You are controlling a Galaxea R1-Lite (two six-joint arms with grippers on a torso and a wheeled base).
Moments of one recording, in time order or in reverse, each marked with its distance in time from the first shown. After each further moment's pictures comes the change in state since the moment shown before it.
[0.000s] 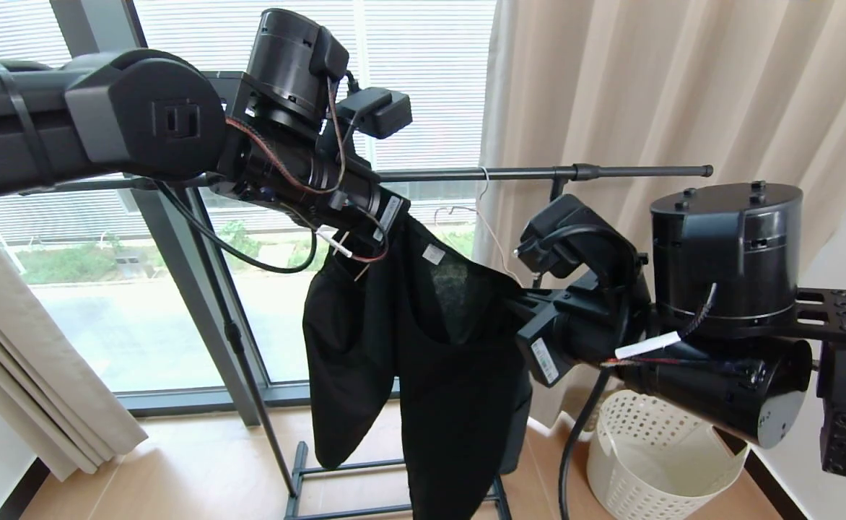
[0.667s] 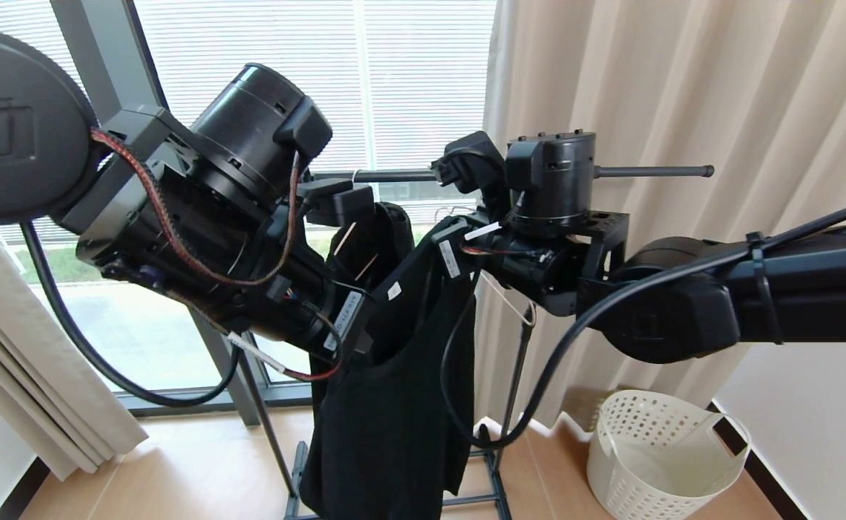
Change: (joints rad) left arm -0.136 -0.229 0.310 0.289 0.036 -0.370; right arm -0.063 0.385 -0.516 -0.043 -0.046 0.033
